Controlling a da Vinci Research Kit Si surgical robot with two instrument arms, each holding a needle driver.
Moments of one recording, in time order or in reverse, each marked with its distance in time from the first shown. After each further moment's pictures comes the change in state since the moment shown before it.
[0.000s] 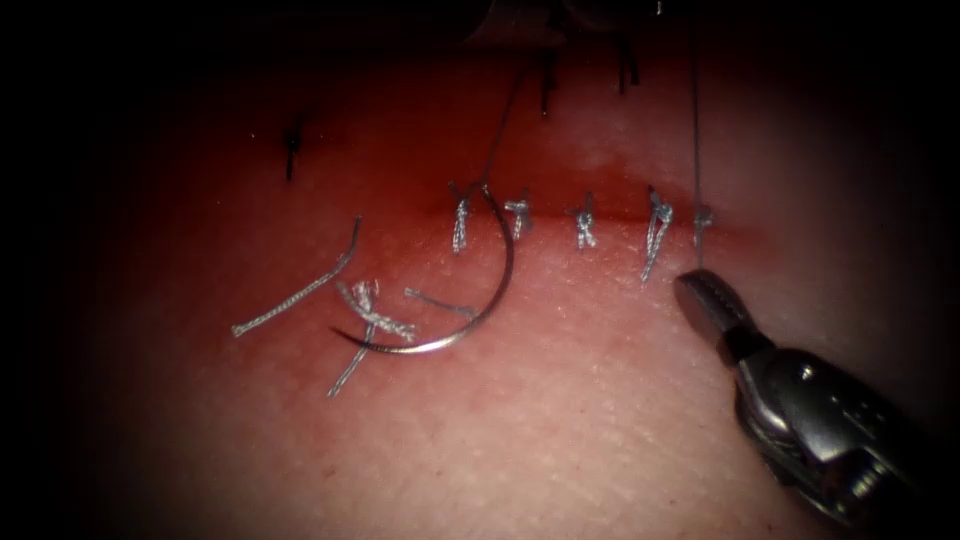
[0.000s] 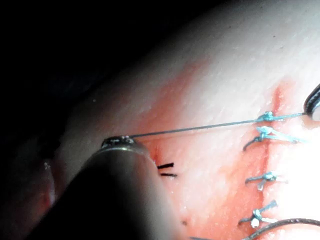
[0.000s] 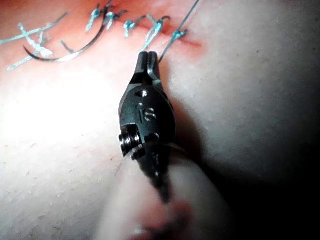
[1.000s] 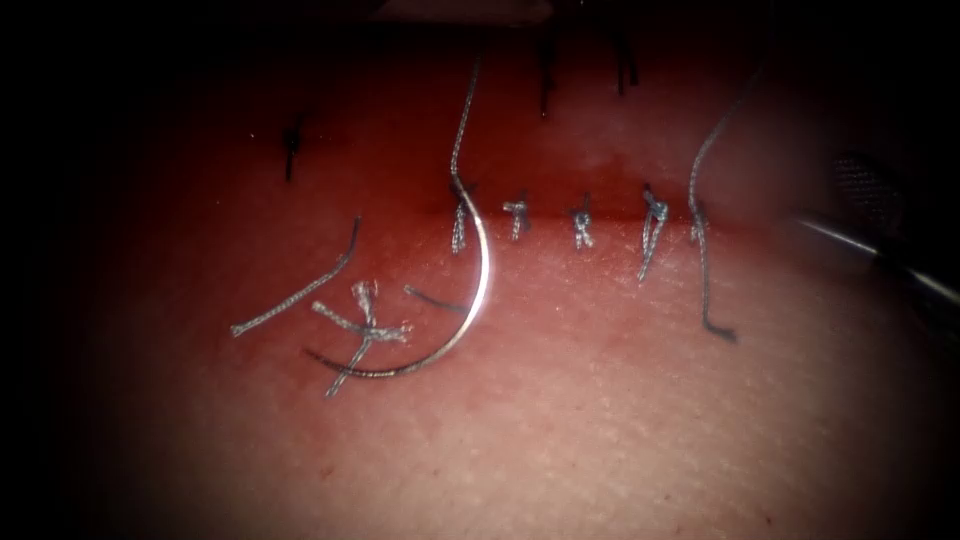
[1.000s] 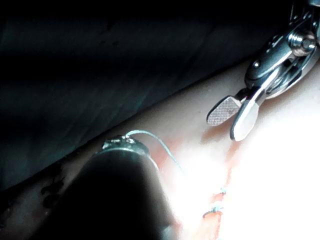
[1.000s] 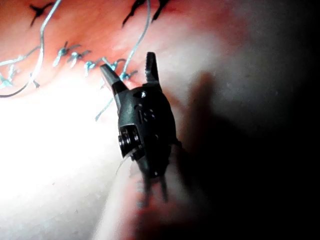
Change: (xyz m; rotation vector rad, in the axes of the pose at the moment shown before) right arm 0.012 0.009 0.003 0.242 -0.007 -0.028; left arm 0.013 0.001 -0.017 0.028 0.074 -0.023
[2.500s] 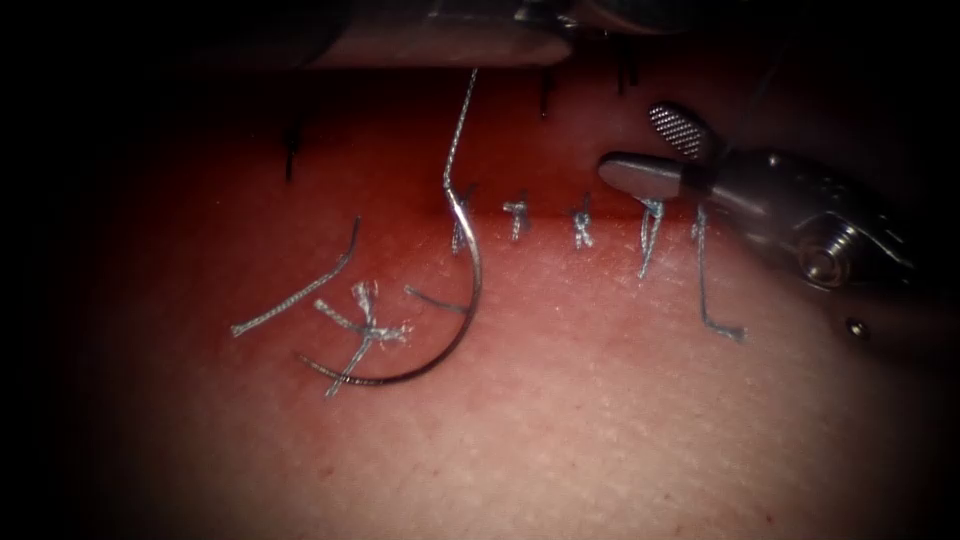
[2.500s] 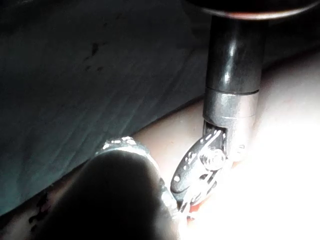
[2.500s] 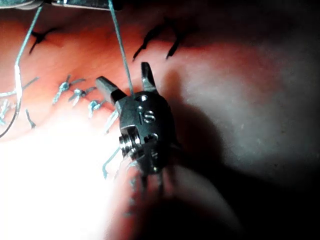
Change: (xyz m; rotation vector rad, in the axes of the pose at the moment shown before) right arm -0.001 -0.003 0.012 0.096 0.031 -0.049; left arm 0.006 0.002 -0.005 0.013 -0.012 0.043
